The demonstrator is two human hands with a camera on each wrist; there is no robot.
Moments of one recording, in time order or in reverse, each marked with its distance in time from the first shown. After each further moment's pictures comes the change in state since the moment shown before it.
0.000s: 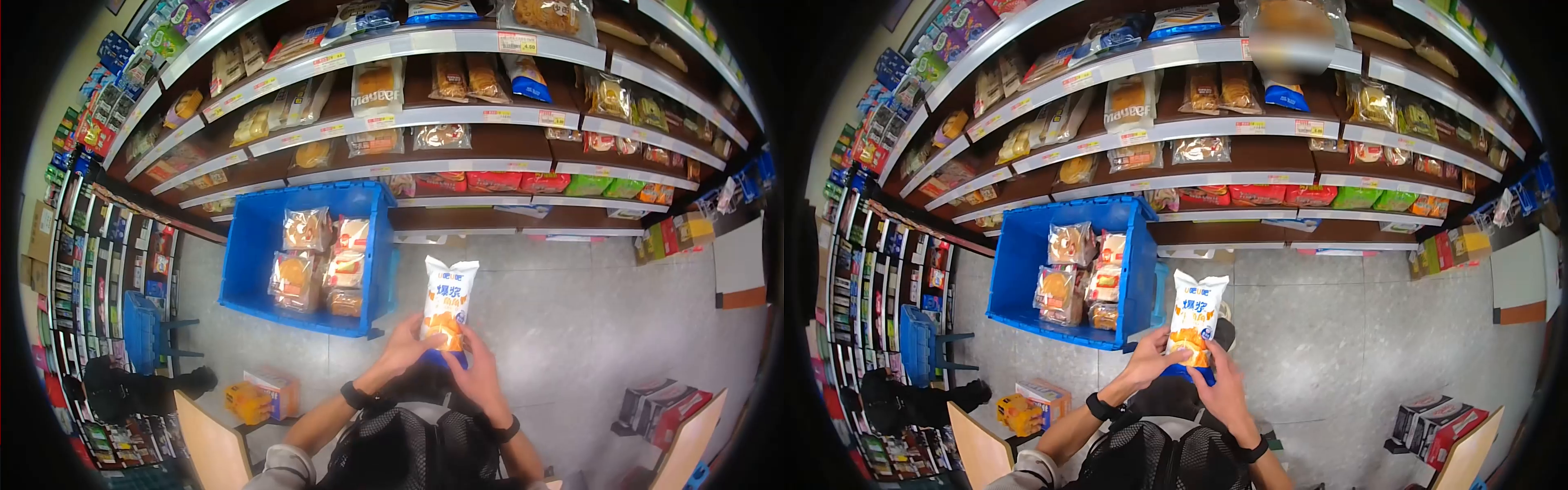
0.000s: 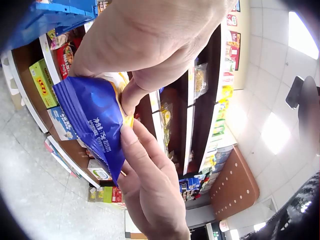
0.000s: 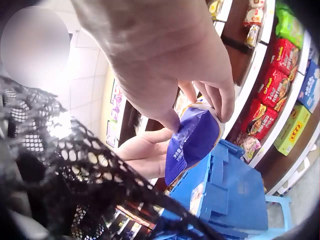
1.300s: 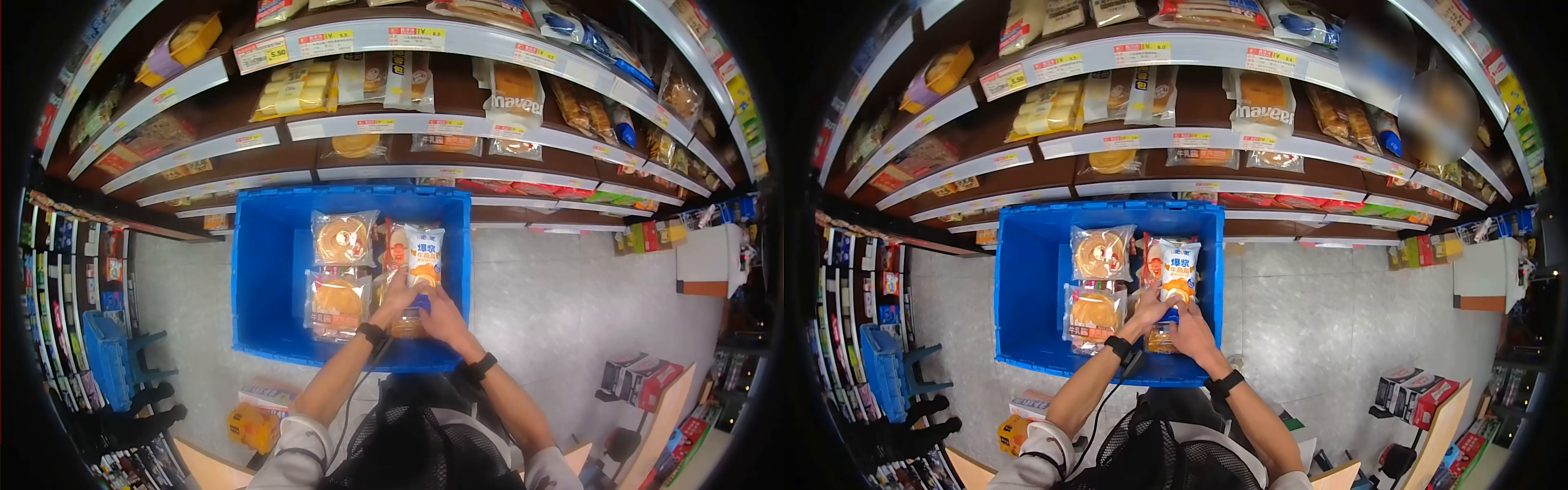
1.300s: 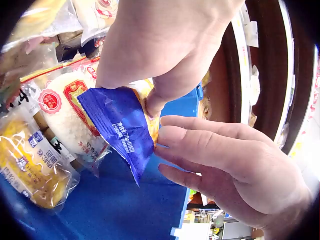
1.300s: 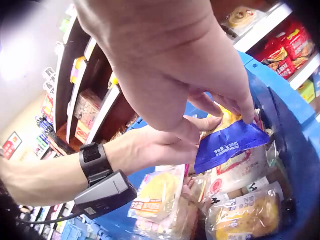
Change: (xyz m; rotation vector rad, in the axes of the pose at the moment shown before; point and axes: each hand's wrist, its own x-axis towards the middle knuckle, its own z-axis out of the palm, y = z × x) left_hand 0.166 -0.024 -0.327 0.128 0.044 0.041; right_hand 0.186 -0.008 0.320 -0.493 -0.291 0.216
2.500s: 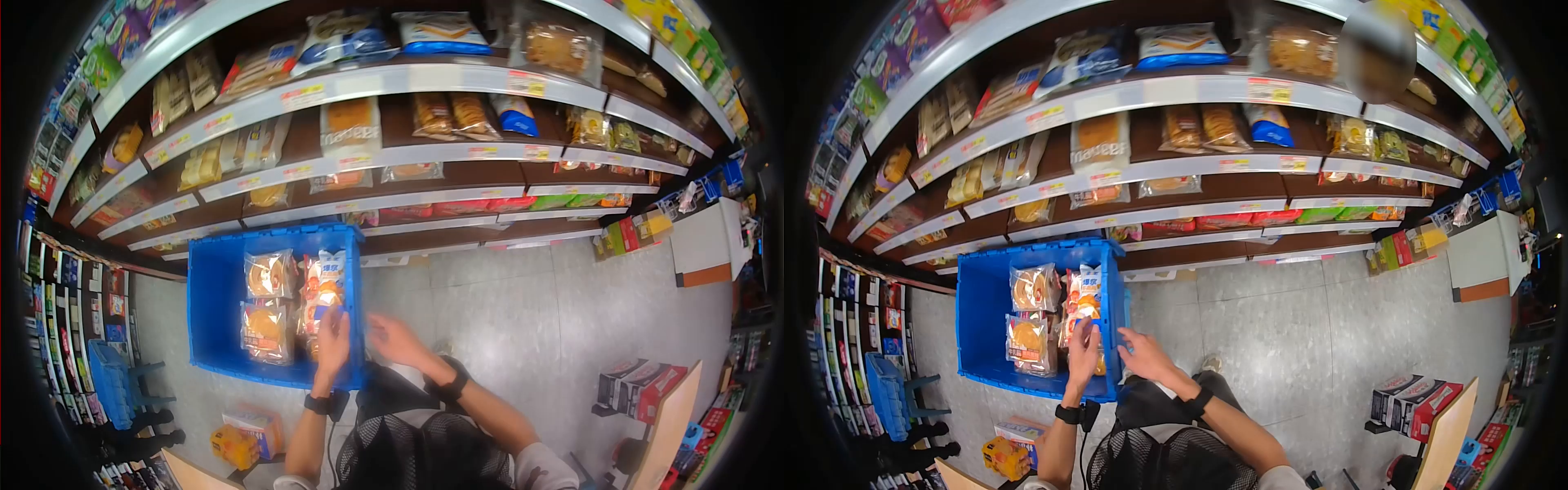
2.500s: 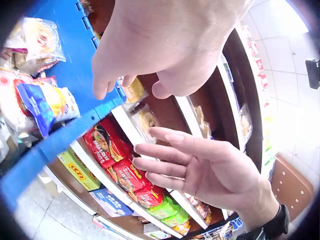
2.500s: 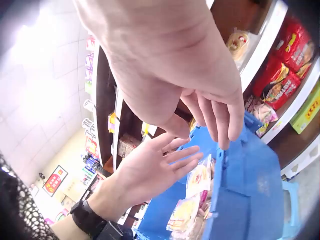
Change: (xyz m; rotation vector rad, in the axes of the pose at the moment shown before) left_hand -0.081 0.069 0.155 0.177 0.407 0.247; right_hand -0.047 0.111 -0.142 0.436 -0.098 -0.190
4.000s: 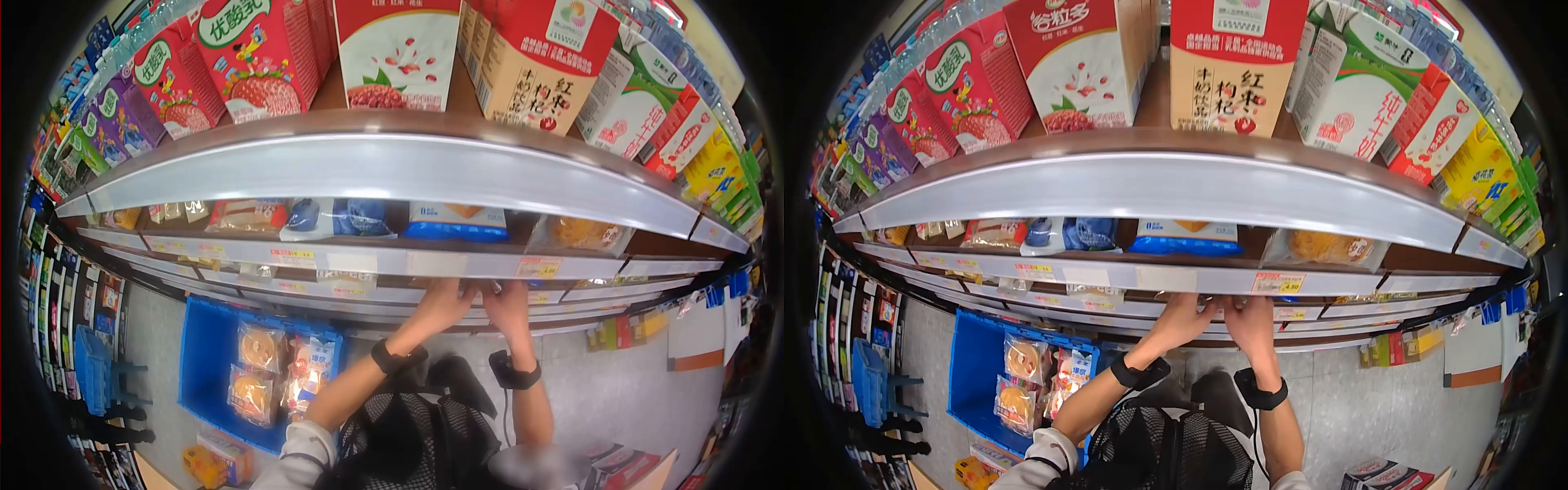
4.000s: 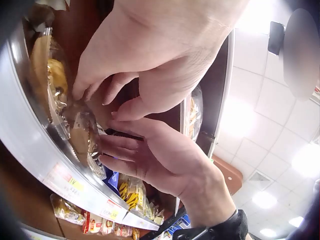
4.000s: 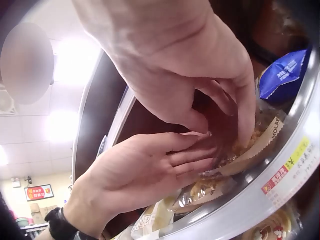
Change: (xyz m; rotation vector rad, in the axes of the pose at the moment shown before) left_hand 0.238 0.273 0.218 0.115 -0.217 0.679; right_hand 0.167 -0.135 -0.337 -0.428 0.696 -0.379
